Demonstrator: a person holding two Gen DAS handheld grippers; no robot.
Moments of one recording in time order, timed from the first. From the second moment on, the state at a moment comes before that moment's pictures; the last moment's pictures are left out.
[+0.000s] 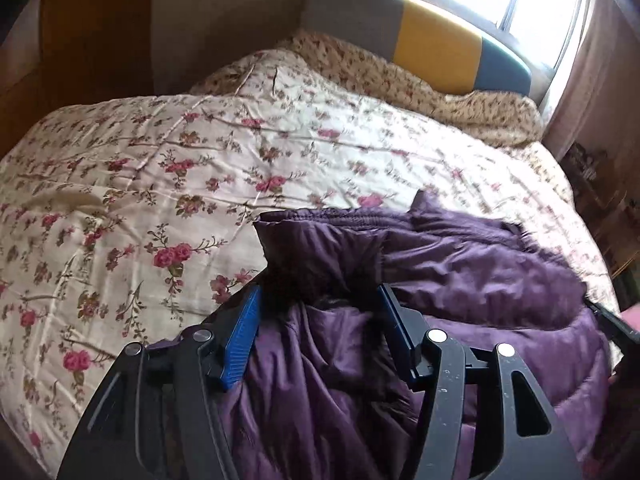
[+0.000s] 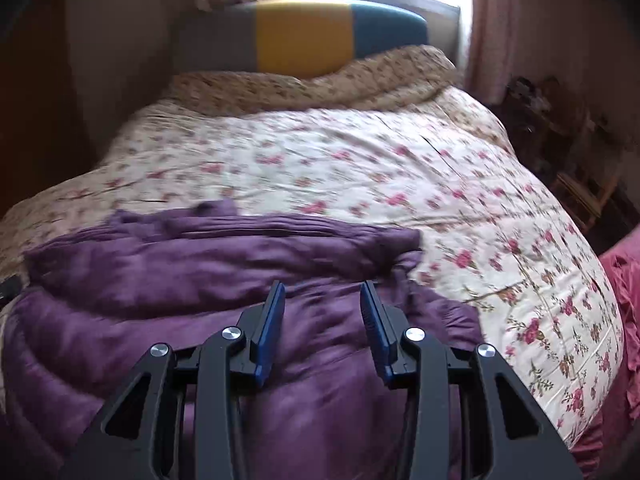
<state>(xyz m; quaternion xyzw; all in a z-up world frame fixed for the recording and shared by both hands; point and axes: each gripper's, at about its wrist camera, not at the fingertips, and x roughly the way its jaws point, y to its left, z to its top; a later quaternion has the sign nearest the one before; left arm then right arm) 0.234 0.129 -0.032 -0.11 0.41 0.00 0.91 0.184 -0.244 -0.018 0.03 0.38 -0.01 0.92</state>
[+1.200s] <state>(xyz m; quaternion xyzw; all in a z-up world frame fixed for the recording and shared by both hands) 0.206 0.078 -0.071 -0.10 0.39 -0.05 0.91 0.156 -0.171 -0.081 0.01 0.37 0.06 0.93</state>
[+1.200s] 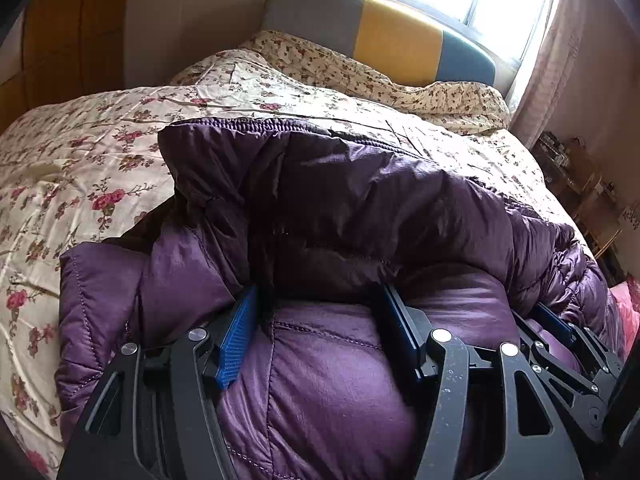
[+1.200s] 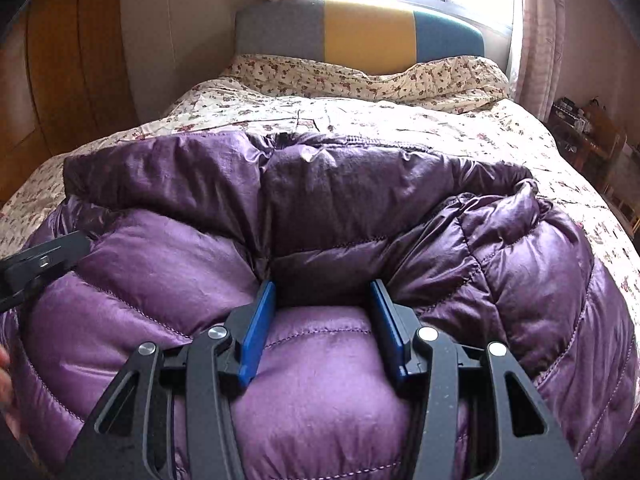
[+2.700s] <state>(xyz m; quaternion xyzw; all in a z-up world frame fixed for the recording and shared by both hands) 0.100 0.181 -0.087 -0.35 0.40 -0.09 0.84 0.077 -0.173 -0.072 -0.01 0.37 0.08 0.92</state>
